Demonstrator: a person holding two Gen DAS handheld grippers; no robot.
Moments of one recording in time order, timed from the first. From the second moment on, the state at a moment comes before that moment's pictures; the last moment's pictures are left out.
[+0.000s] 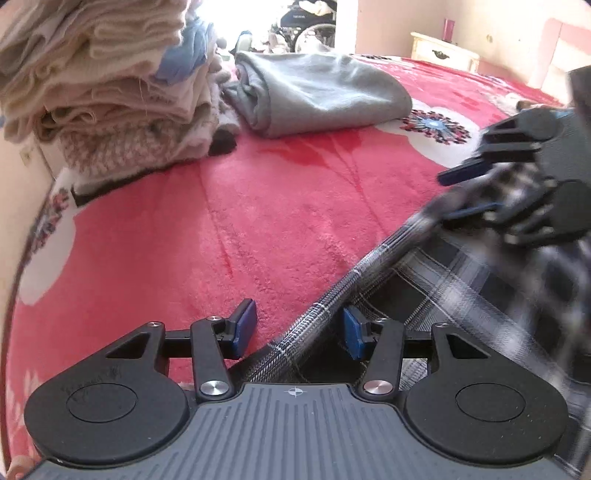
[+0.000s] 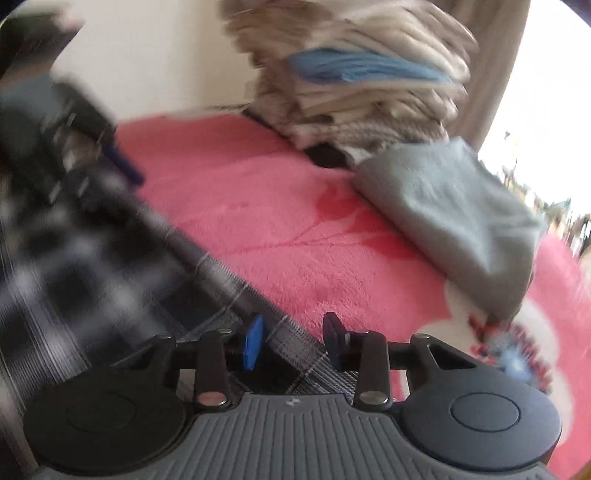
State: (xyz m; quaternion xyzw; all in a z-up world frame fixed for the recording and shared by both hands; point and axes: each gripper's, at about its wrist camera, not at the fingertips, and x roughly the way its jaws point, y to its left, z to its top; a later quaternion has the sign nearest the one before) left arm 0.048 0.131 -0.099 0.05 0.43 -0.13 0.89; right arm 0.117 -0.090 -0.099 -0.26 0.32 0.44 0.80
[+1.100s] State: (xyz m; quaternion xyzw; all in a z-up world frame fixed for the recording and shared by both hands) left arm 0.044 0.150 -0.076 -0.02 0.54 -0.27 0.80; right arm 0.145 -0.103 -0.068 -0.22 0.50 0.55 0.63
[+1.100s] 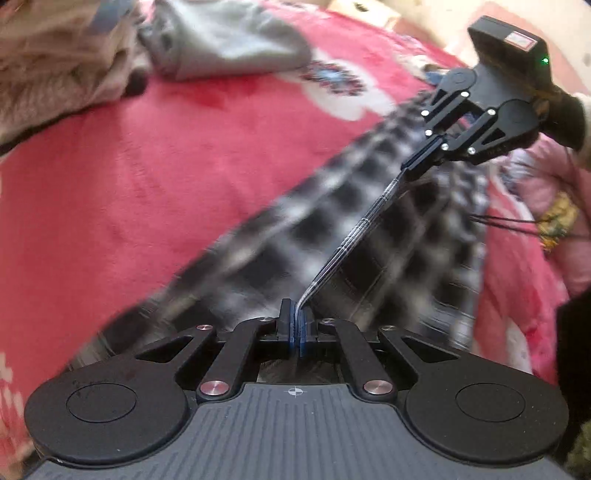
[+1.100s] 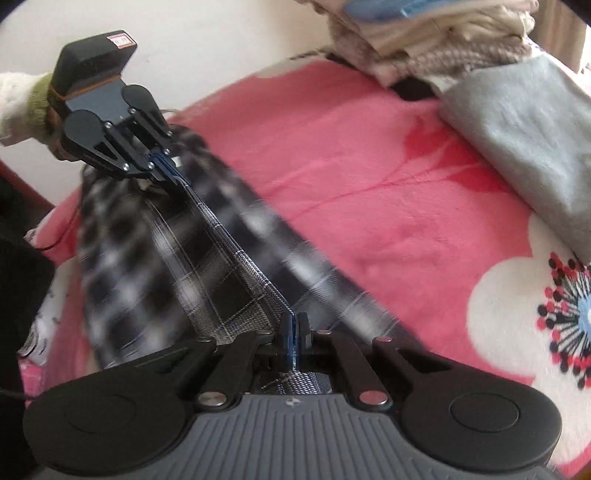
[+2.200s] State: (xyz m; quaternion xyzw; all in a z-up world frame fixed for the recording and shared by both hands) left arm 0.033 0.124 -0.062 0.10 0.42 -0.17 0.88; right arm 0.086 -0.096 -0.113 -0.26 0.31 0.40 0.82
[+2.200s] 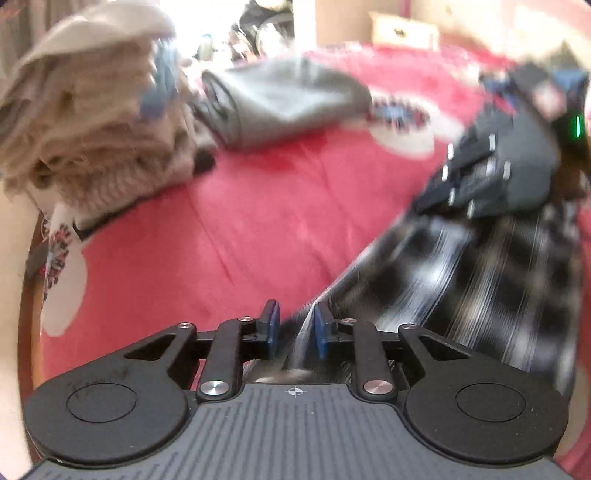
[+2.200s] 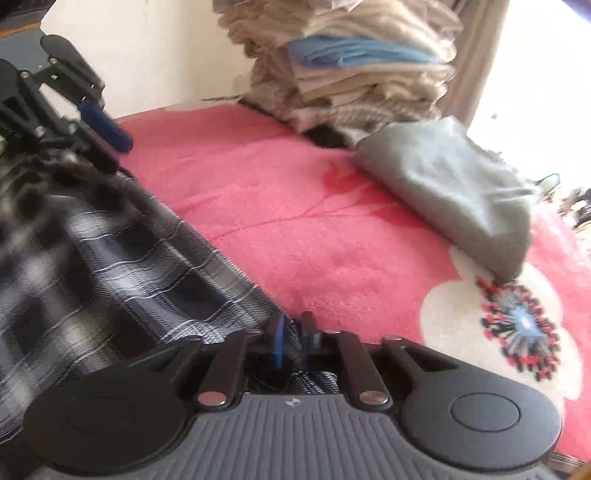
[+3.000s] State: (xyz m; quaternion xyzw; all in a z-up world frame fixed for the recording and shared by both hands) left arm 0.045 0.087 -0.105 0.09 0.45 -0.18 0.87; right arm 0.100 -0.242 -0.103 -0.40 0.34 0.32 0.79
